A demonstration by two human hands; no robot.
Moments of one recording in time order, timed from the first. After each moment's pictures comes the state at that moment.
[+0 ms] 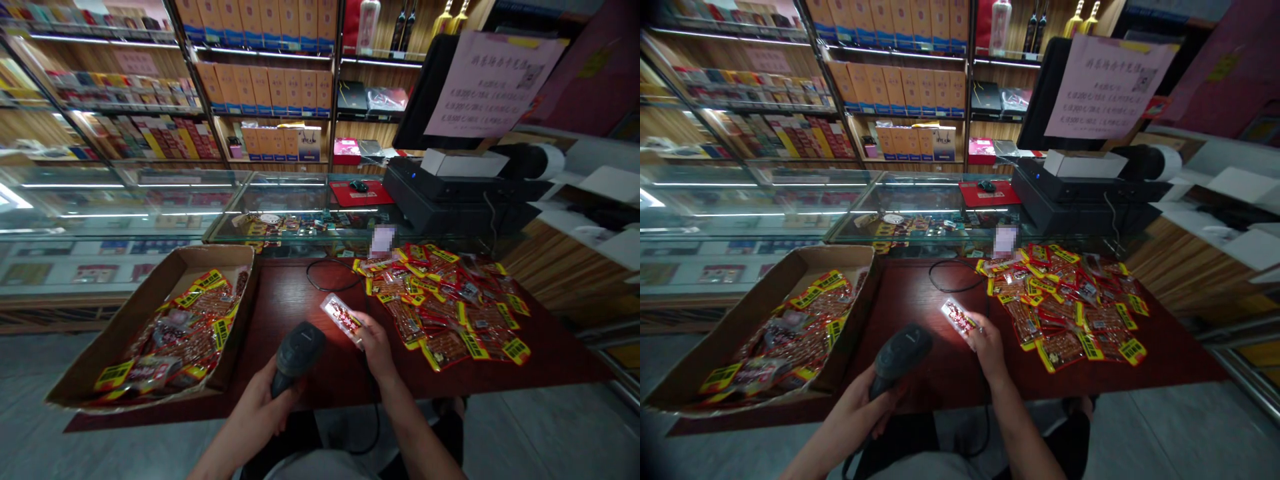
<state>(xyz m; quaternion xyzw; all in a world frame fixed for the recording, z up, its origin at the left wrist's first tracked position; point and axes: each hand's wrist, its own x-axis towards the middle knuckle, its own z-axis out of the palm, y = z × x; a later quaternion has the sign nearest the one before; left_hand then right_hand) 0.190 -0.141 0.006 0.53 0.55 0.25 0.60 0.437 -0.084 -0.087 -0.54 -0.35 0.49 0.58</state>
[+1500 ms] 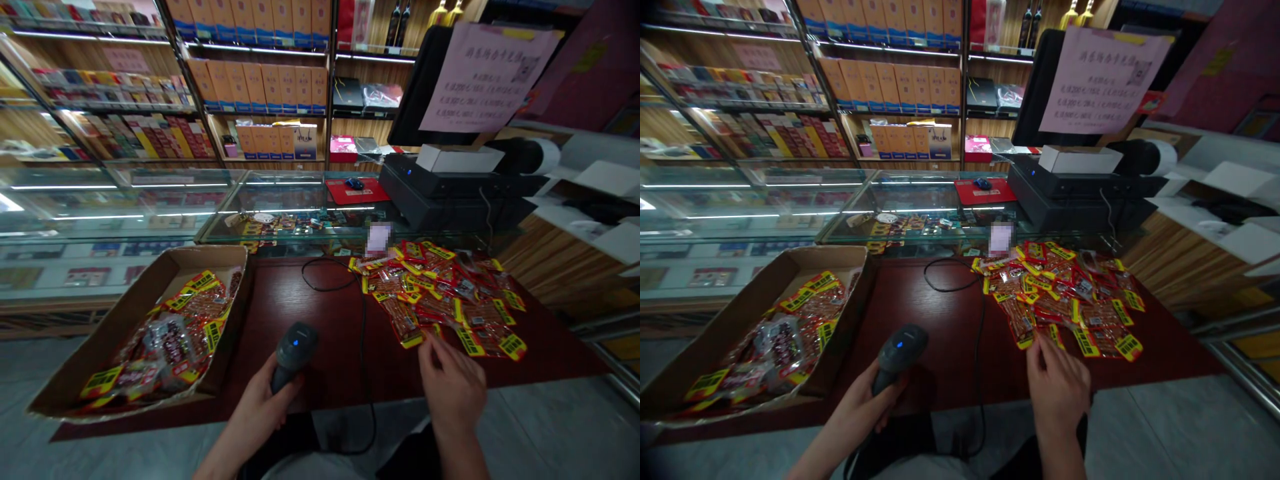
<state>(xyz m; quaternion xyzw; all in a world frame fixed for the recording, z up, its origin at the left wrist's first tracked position) 0.203 -0.135 -0.011 0.49 0.59 0.26 0.59 0.531 -0.165 -0.069 -0.75 -0.52 -0.21 0.35</state>
